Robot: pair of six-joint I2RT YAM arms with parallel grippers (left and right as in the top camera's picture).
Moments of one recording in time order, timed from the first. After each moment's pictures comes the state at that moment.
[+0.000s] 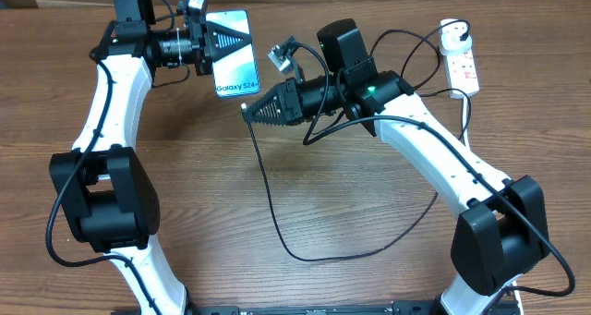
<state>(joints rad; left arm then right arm) 0.07 2.05 1.74 -0.54 1.40 -0.60 0.51 1.85 1.52 -0.35 -1.13 0.58</state>
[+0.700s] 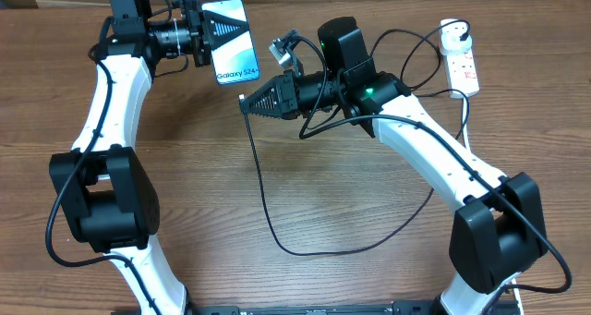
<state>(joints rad) 0.07 2.05 1.74 -0.37 1.35 -0.83 0.51 1.86 1.50 -0.22 -1.09 0.72</state>
